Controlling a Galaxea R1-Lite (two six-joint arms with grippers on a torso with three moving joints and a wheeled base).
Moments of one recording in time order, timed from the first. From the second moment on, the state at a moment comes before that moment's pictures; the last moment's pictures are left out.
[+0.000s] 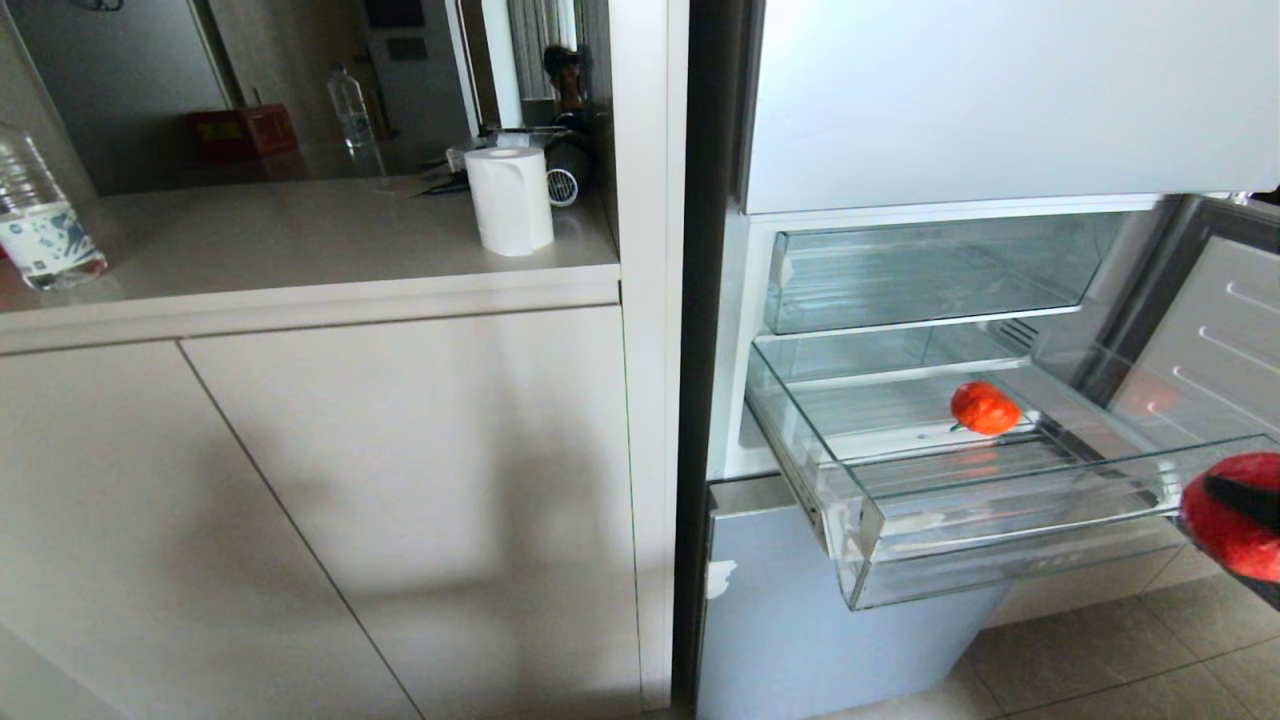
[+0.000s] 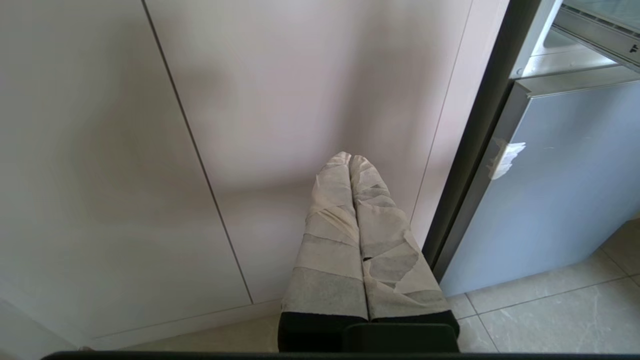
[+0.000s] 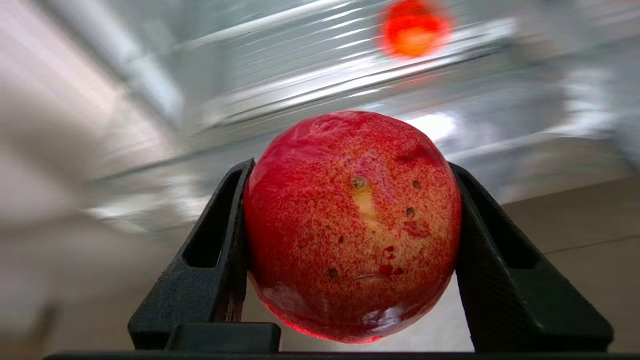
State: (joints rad) left arm 0.00 0.00 0.00 0.01 0.00 0.01; right arm -0.42 1.09 -0.47 -0.35 0.48 0.08
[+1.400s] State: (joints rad) left arm 0.00 0.00 0.00 0.01 0.00 0.01; right arm 0.10 2.00 -1.26 -0.27 0.03 0.18
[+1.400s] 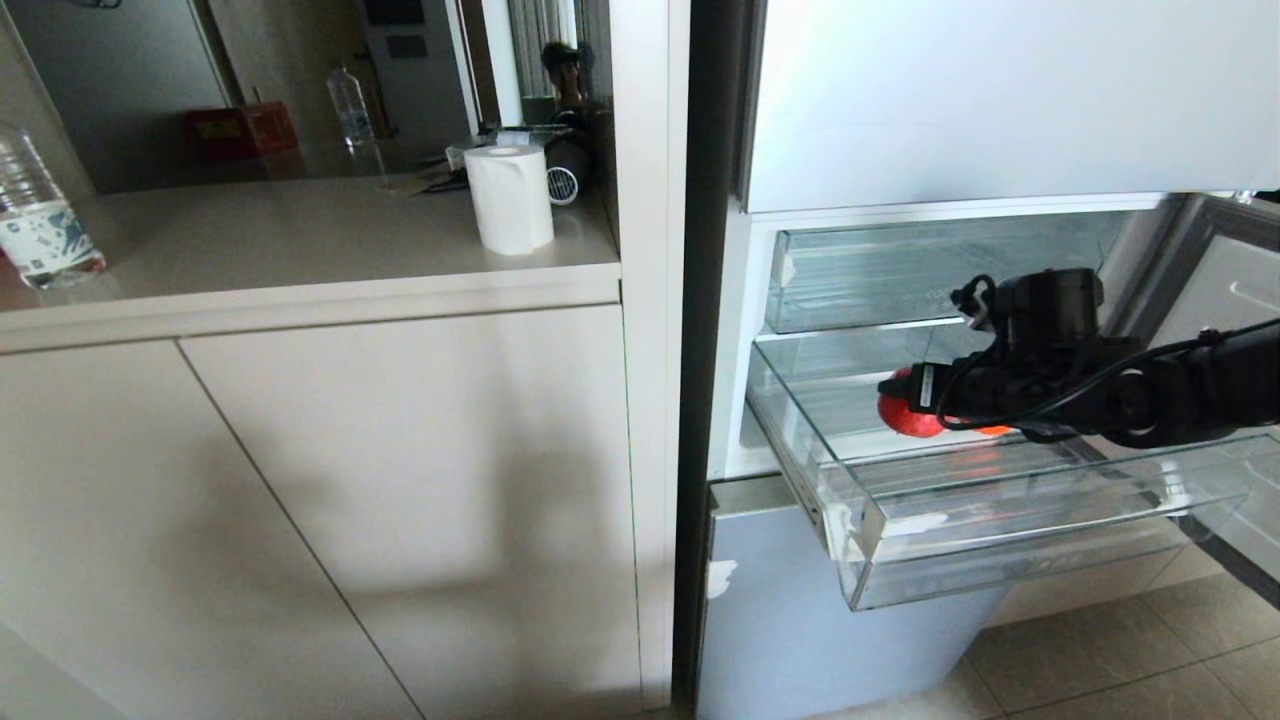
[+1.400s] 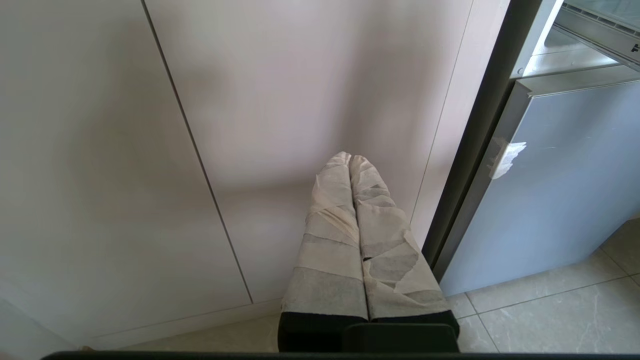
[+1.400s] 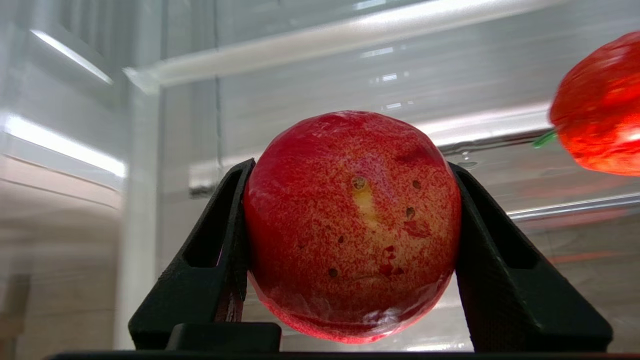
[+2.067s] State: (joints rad) left arm 0.00 0.00 0.00 0.01 0.00 0.01; right arm 0.11 2.07 -1.27 -0.30 -0.07 0.16
